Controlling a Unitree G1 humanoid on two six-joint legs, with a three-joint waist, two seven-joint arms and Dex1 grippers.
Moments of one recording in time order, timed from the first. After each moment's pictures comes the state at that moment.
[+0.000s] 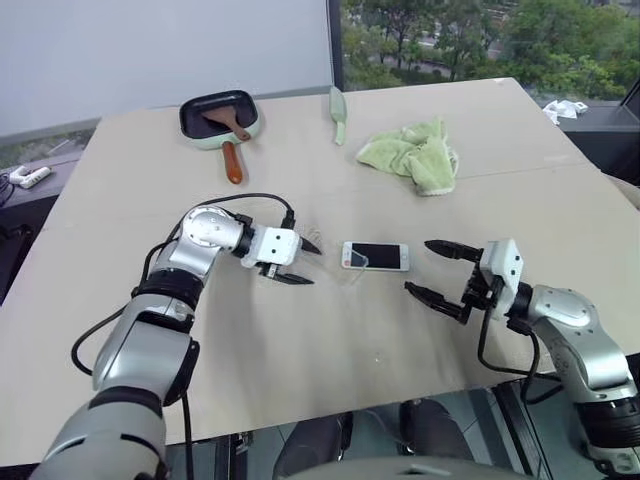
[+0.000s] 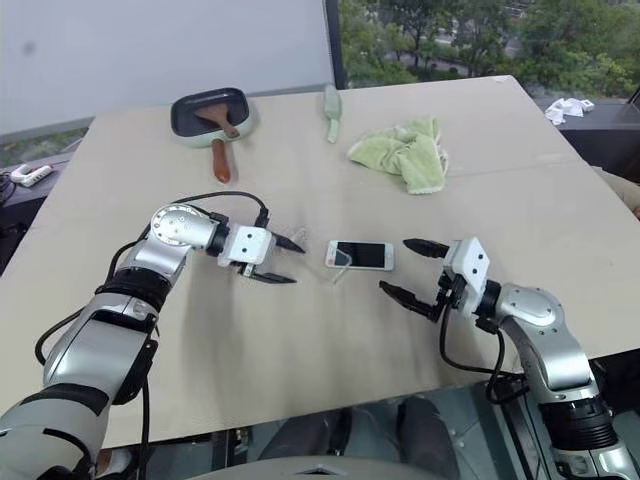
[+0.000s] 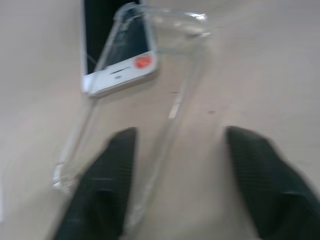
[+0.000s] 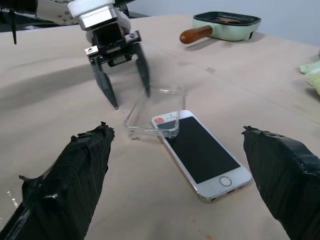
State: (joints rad) left arm -0.85 0.61 -0.32 0.93 0.05 -0.67 -1.48; right arm -0.11 -0.53 0.03 -0.24 0.41 0.17 0.93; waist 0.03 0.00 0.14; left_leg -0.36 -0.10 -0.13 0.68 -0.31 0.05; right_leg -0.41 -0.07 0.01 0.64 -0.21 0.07
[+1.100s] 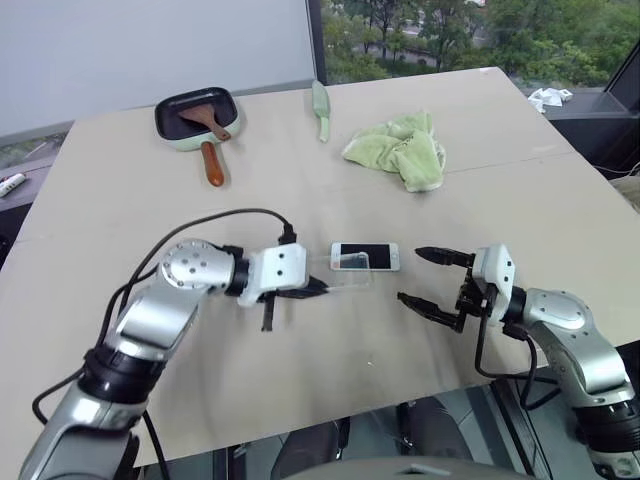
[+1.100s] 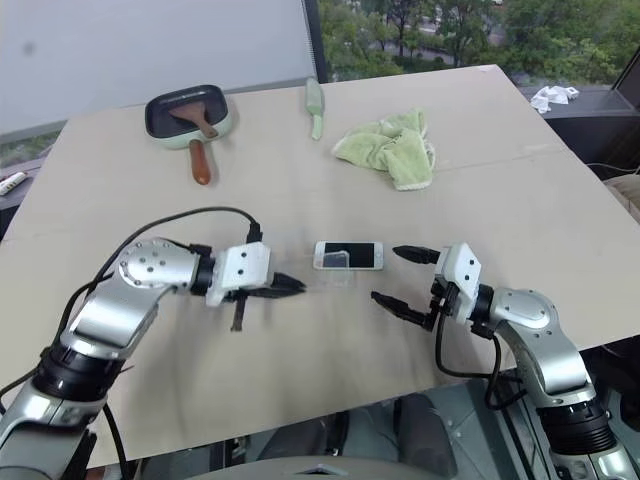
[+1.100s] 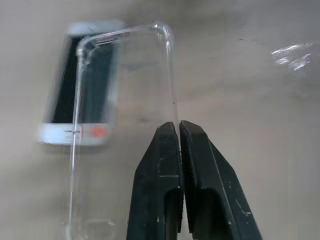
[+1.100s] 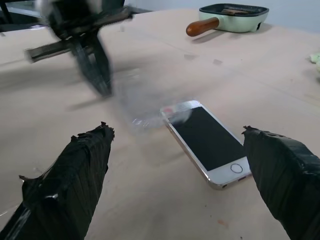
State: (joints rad) left arm -0.28 0.80 -0.20 -0.35 -0.15 0.41 -1.21; right arm -0.09 -0.52 0.07 -0.27 0.41 0.17 0.95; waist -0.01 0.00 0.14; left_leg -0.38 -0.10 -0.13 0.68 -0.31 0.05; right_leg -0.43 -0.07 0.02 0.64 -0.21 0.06
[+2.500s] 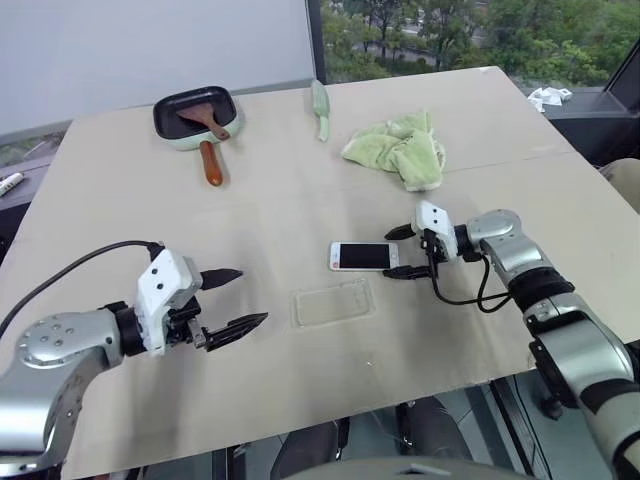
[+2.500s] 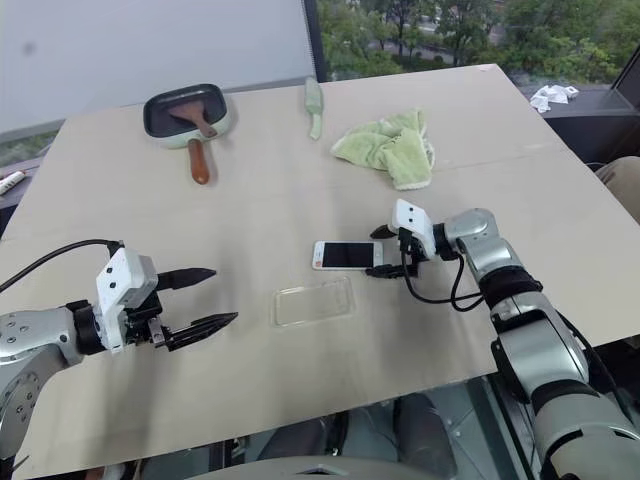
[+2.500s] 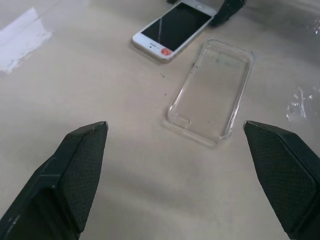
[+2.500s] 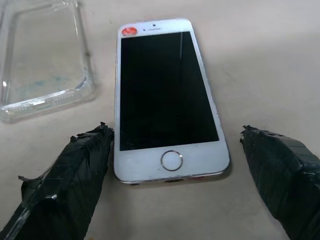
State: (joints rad) left arm 0.25 0.83 0.45 -0.56 -0.56 0.58 -1.02; right arm -0.91 -0.38 0.32 0.89 0.04 -0.11 1.31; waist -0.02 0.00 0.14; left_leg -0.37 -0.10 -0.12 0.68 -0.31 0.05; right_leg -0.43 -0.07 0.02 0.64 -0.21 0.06
